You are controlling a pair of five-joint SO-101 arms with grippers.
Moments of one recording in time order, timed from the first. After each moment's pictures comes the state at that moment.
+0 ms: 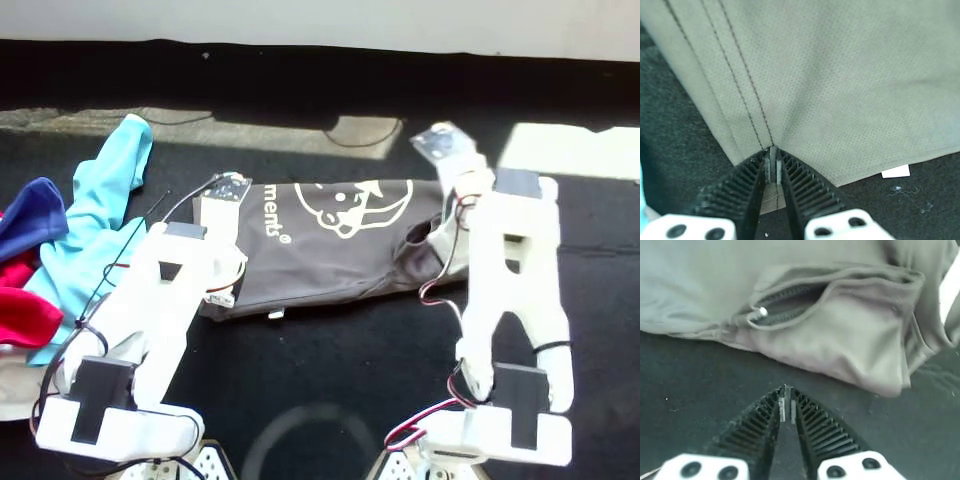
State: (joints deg) left arm 1.3 -2.5 44.0 51.9 -5.3; right arm 1.7 -4.0 14.4 76.2 37.6
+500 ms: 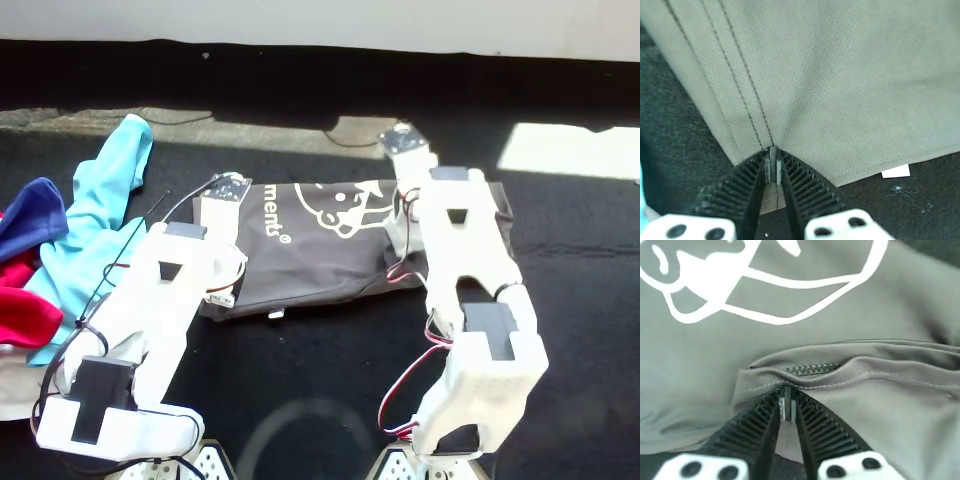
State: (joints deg) left arm 1.3 -2.5 44.0 51.9 -5.3; right arm -6.3 15.6 7.2 63.0 21.2
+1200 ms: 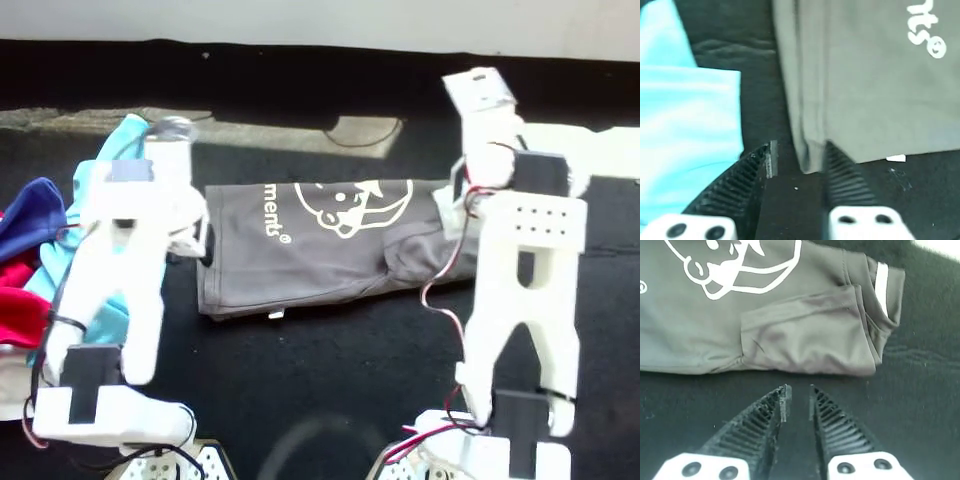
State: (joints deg) left arm -10.0 -0.7 16.7 75.3 -2.5; right arm 1.1 -12.2 -4.1 93.2 19.8
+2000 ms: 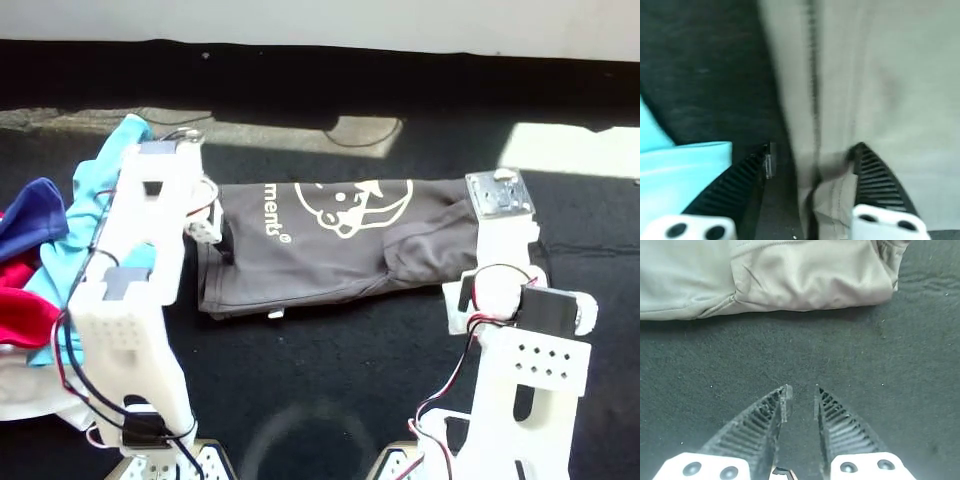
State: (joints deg) left arm -5.7 35.8 -9.2 78.2 1.4; right arm 5.9 -49.0 37.1 86.6 19.8
